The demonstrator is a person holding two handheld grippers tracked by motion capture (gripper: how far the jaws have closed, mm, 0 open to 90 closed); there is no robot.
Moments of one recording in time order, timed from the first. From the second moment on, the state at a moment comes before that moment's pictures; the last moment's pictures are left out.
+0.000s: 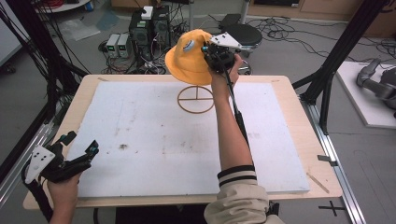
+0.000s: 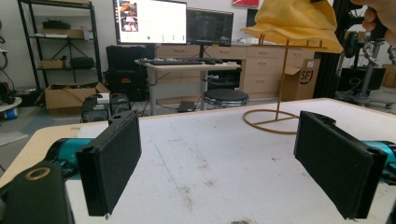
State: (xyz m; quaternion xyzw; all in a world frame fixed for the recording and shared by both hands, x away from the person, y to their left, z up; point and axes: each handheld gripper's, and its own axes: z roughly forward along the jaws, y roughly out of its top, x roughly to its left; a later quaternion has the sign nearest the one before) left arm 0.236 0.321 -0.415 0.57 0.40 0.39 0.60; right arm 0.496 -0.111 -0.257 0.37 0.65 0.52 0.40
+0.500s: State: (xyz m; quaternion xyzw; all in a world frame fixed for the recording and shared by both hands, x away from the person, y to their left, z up) left arm 0.237 0.321 -0.416 0.57 0.40 0.39 0.61; right arm 0.487 -0.121 -0.258 0.38 0.62 0.54 0.42
